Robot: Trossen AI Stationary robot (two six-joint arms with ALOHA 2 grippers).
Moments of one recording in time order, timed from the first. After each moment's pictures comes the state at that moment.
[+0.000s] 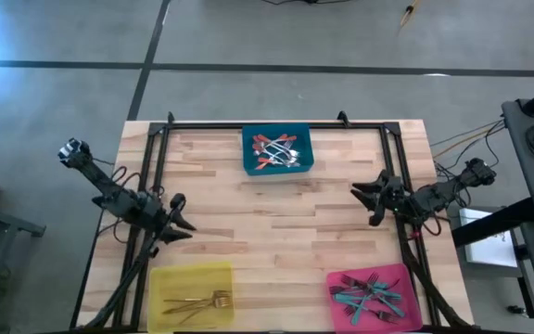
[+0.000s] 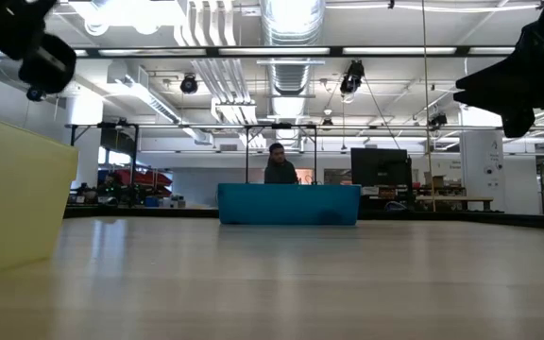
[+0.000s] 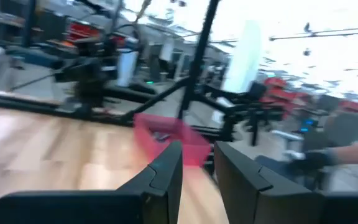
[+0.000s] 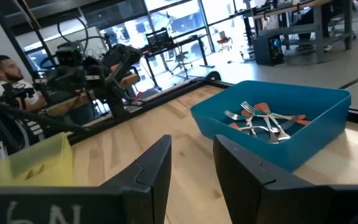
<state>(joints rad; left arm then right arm) -0.70 0.28 0.06 0.38 -0.41 -0.24 0.46 0.06 0.05 -0.04 0.80 0.34</state>
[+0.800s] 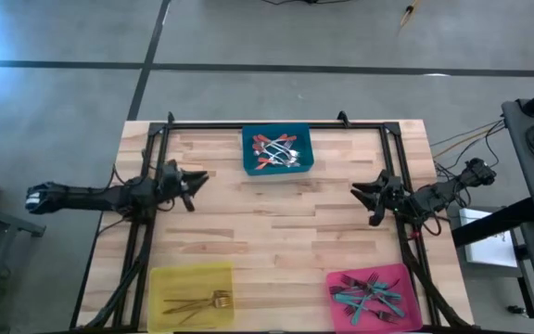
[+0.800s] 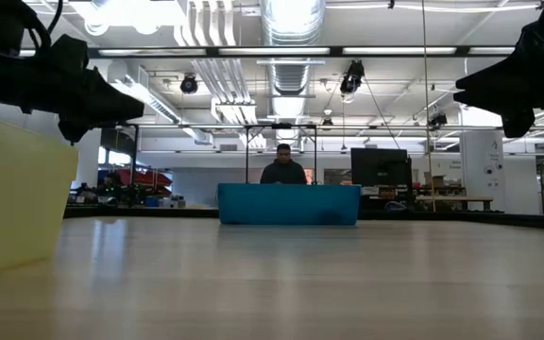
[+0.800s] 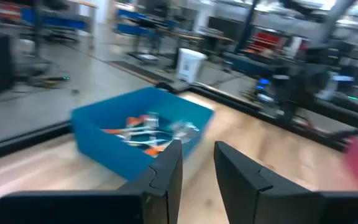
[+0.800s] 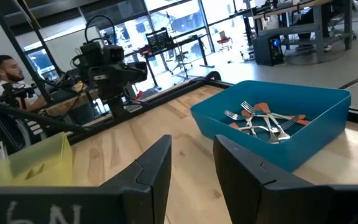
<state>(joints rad) 0.02 0.29 0.02 0.22 -0.45 -0.27 0.46 0.06 0.05 -0.04 0.80 0.34</state>
